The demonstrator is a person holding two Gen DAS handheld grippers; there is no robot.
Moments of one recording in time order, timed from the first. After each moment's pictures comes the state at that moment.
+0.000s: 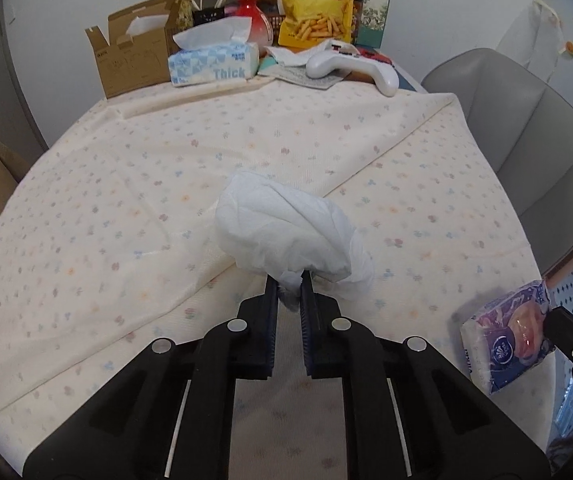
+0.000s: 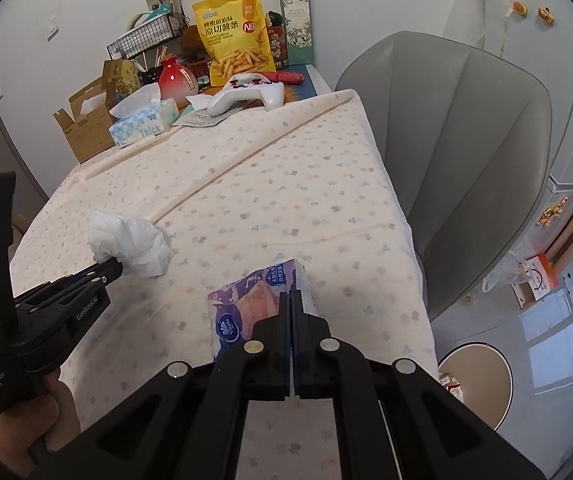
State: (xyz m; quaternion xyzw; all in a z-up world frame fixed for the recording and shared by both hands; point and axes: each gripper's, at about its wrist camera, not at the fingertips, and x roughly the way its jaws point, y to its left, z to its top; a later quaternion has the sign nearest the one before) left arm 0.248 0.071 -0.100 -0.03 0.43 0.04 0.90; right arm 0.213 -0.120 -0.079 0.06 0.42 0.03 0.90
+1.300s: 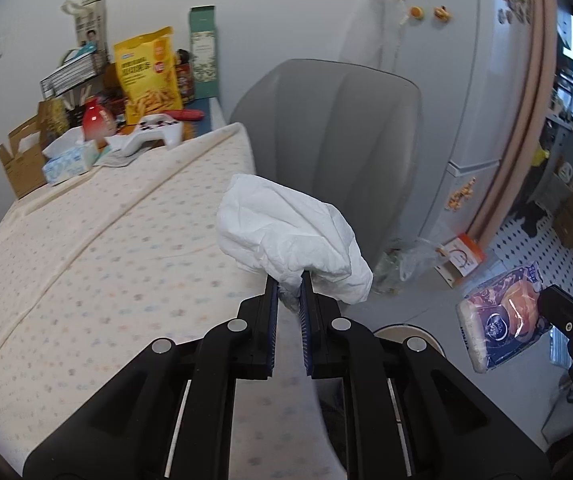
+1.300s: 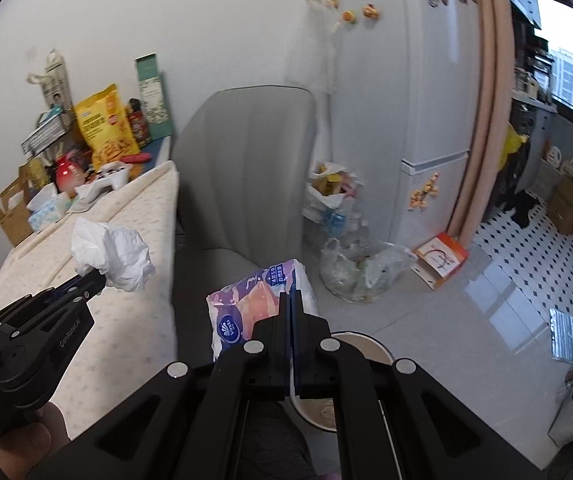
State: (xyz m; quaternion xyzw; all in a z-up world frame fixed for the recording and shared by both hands) left arm 0.149 -0.185 -0.044 0.05 0.35 -0.12 0.93; right arm 0.061 -0.350 -0.032 0.11 0.34 -0.15 0.92
